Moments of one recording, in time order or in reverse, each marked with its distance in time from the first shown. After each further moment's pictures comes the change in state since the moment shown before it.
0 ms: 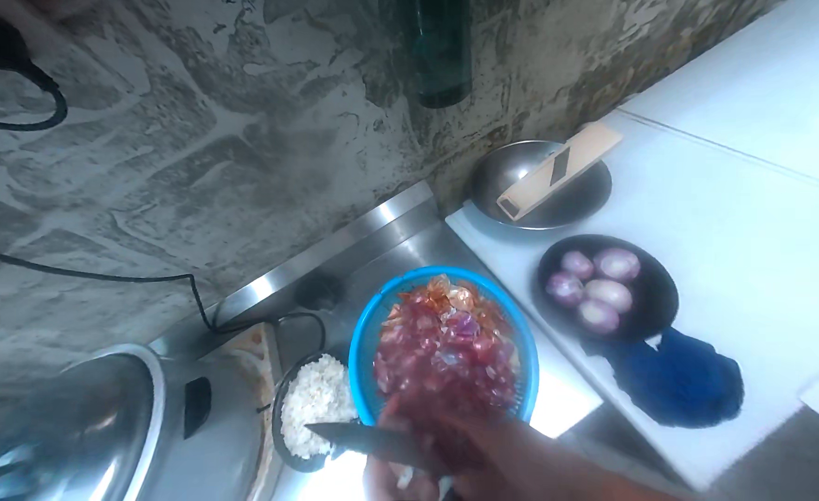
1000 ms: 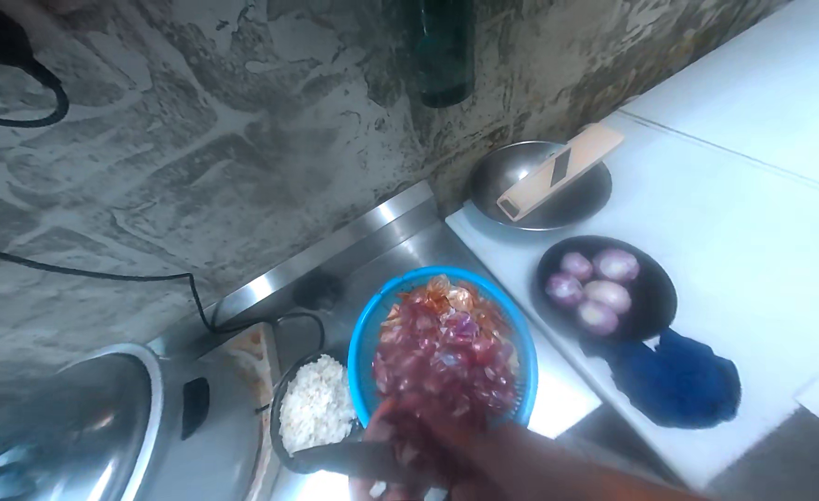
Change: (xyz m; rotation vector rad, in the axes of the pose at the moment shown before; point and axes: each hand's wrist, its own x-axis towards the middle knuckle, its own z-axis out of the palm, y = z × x) left_hand 0.005 0.011 0.000 -0.128 -0.012 0.029; right_hand 0.001 -0.009 -0.003 -0.115 -0.086 -0.019
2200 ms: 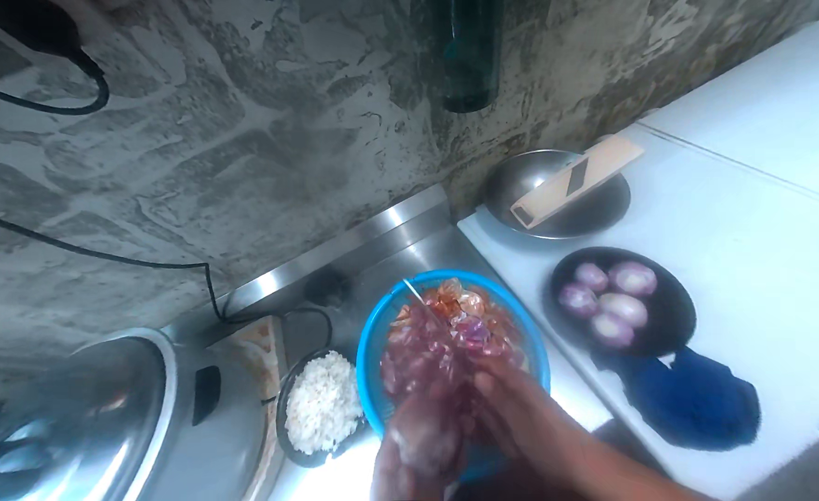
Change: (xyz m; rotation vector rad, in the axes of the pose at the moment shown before) left_hand 0.001 -0.018 -0.015 -0.381 -0.091 -0.179; right_hand 0.024 0.031 -0.007 0.570 0.401 0.218
